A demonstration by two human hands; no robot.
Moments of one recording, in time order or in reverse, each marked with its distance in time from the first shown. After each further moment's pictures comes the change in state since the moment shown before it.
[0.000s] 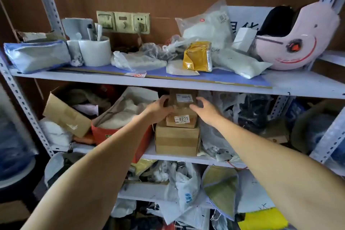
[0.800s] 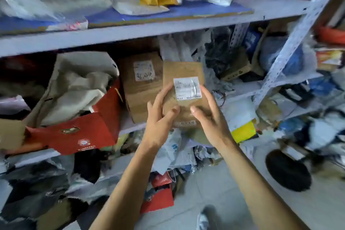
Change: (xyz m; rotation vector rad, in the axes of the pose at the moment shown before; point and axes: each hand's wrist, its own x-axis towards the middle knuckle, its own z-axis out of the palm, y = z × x) left_hand -0.069 -0.048 0.094 -0.750 -0.167 0.363; right_hand -0.154 0.042 0.078 0.415 0.415 0.062
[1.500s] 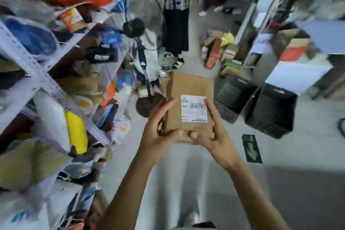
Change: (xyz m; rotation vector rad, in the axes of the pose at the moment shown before) left_hand -0.265 0.062 0.363 -0.305 -1.238 0.070; right_hand -0.444 0.033 -0.261 -0.067 1.018 0.335
